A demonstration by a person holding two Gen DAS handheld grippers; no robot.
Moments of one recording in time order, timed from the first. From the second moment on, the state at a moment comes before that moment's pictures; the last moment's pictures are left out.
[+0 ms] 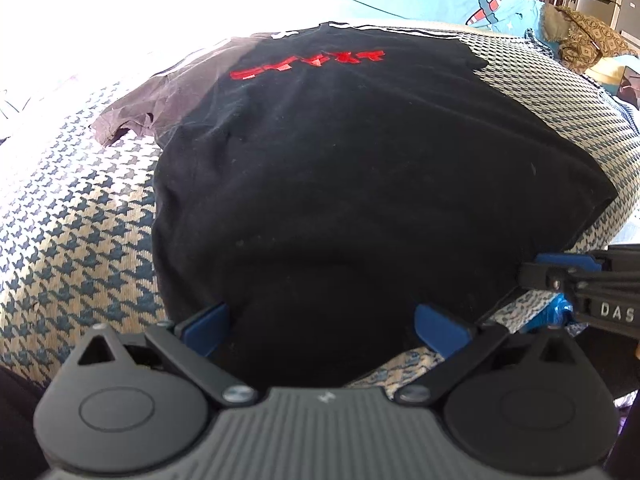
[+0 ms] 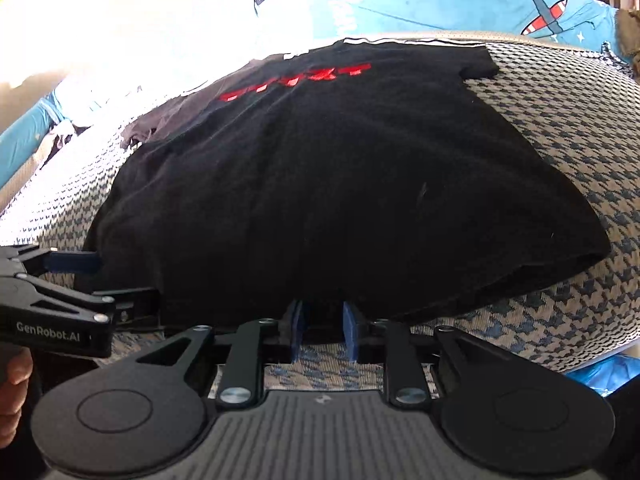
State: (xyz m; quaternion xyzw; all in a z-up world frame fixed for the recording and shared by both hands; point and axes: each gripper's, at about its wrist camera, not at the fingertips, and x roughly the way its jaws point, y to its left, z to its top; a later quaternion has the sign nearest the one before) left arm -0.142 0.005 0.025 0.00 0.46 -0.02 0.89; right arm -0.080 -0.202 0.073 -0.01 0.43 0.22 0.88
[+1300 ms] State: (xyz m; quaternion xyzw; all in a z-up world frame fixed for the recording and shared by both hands) left arm -0.049 0.011 0.060 -0.01 0.45 -0.03 0.89; right arm 0.046 -0.251 0.133 0.07 0.40 0.21 0.89
